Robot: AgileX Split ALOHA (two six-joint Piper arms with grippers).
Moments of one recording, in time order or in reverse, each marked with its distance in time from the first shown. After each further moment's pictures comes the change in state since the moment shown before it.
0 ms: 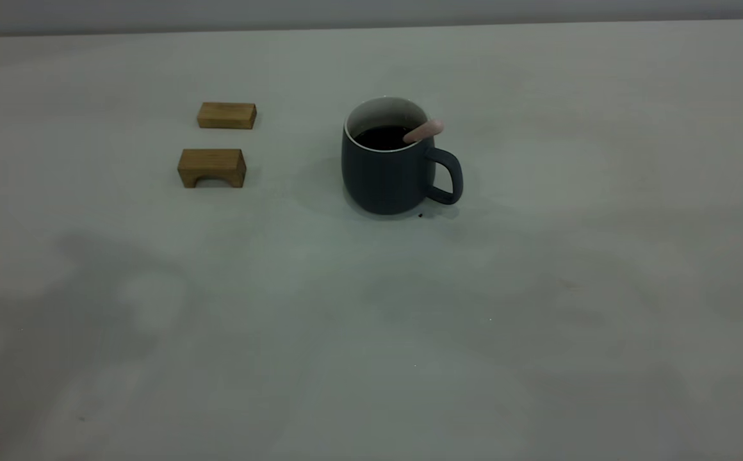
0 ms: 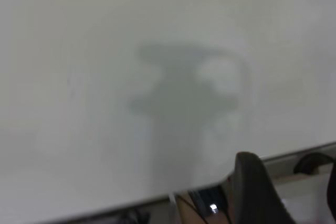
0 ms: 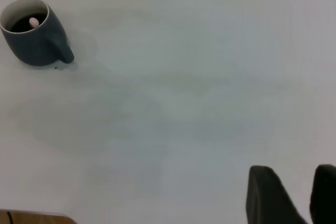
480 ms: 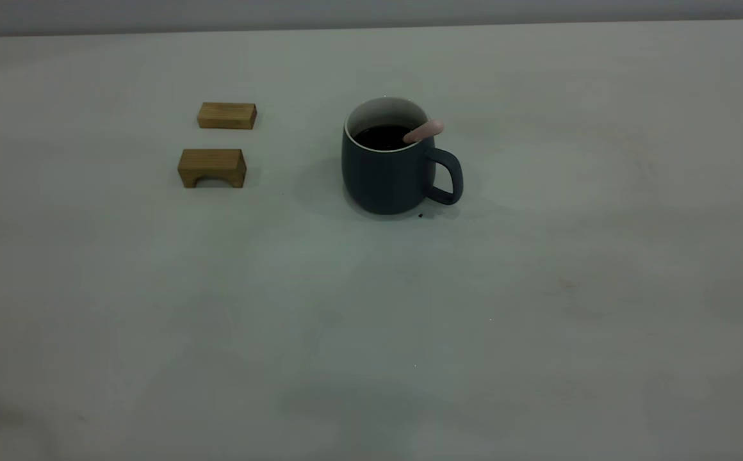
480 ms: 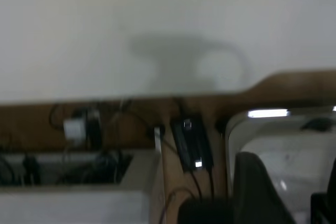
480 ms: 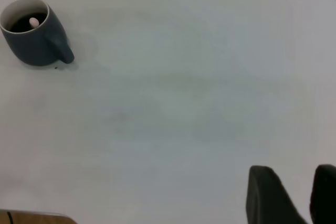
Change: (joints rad) left arm 0.127 -0.518 0.588 -0.001 -0.007 -0.088; right arm 0.000 0.000 0.000 0.000 0.000 0.000
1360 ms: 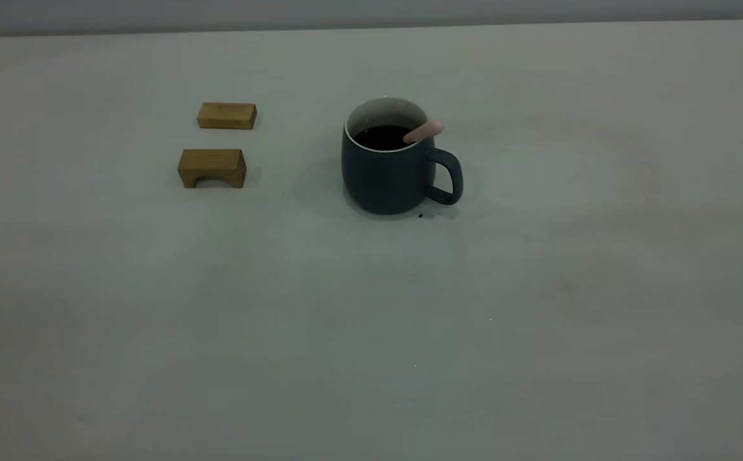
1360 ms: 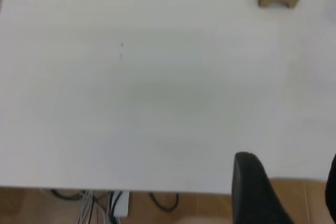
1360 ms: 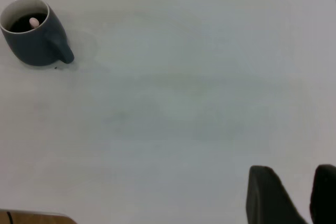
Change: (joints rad) left arm 0.215 -0.729 0.163 -0.064 -0.041 0.156; right arm 0.000 0.000 0.000 0.000 0.000 0.000
